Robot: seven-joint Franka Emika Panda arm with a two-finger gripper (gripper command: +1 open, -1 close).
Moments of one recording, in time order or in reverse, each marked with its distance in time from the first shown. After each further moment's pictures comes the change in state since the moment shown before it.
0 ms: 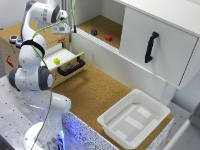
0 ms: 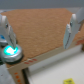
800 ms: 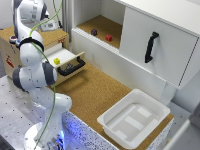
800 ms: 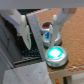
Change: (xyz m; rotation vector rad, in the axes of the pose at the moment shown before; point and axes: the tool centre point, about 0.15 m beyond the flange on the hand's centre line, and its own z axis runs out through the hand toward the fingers) arm 0.031 -0.092 0.036 0.240 -0.005 -0.262
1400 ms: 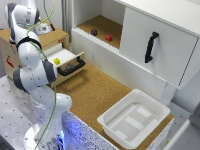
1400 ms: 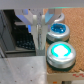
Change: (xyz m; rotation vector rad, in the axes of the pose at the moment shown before) arm 0.025 -0.007 0.070 -0.166 -0.062 -0.116
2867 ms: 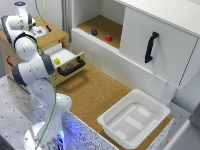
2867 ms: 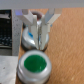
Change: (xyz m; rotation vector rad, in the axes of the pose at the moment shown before) arm 0.040 0.040 -0.001 -0.253 0.001 -0.026
